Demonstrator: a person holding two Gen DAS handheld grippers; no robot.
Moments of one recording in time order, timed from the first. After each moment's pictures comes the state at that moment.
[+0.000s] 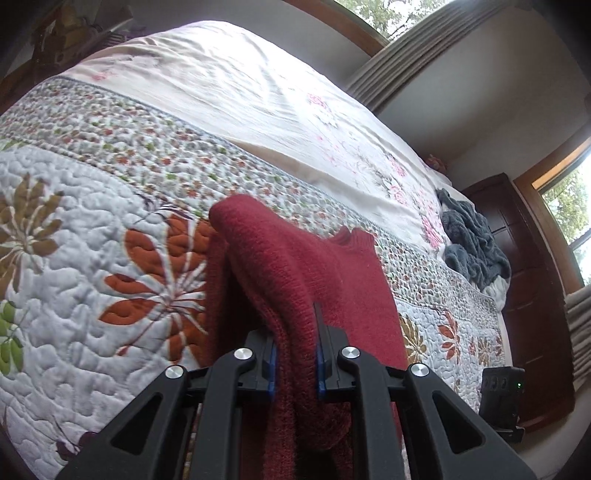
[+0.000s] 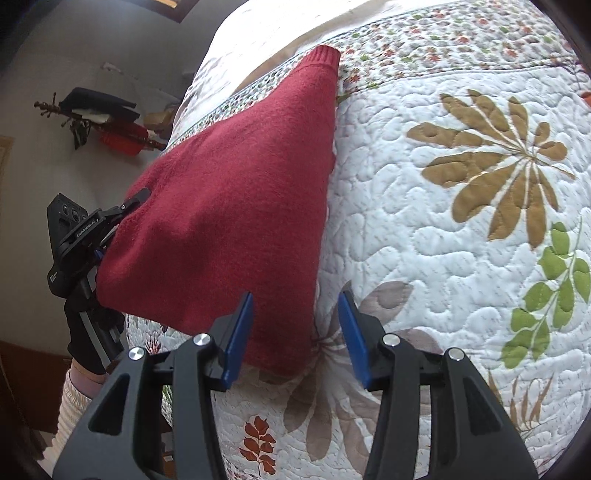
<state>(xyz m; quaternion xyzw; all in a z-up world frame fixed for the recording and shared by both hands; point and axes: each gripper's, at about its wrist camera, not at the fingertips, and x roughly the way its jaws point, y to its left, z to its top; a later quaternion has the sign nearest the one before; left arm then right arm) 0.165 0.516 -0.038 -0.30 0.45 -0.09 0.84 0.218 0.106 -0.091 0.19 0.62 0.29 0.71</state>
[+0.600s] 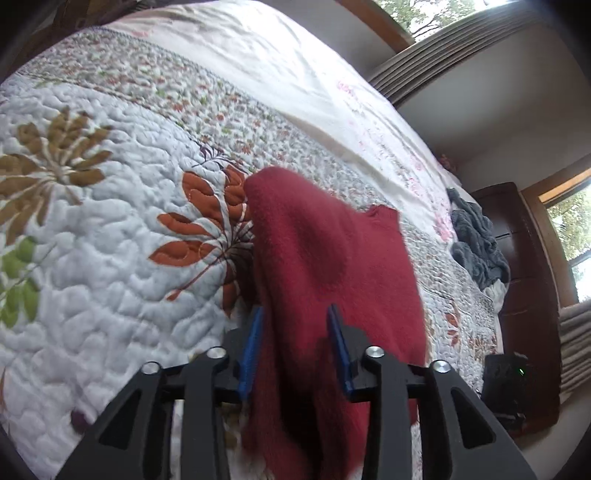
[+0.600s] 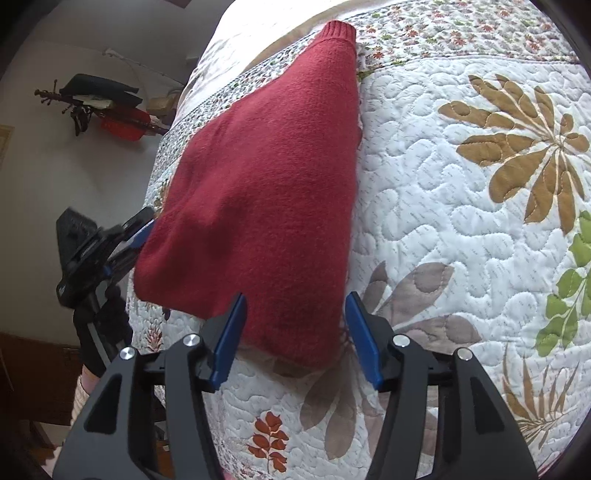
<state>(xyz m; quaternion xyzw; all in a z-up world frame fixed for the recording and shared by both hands) 0.117 0.538 -0.055 -0.33 0.47 -0.10 0.81 0.205 0.144 -0.097 0.18 0.63 0.30 0.69</state>
